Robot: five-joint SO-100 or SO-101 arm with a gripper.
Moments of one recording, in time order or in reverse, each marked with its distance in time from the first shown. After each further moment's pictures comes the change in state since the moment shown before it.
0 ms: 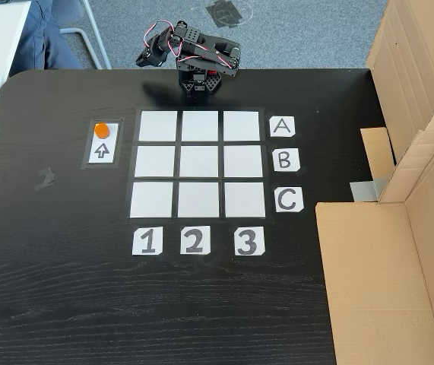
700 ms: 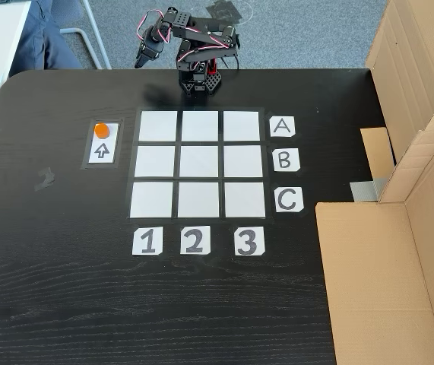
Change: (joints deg) arm 0.0 -32.0 -21.0 1.1 -2.0
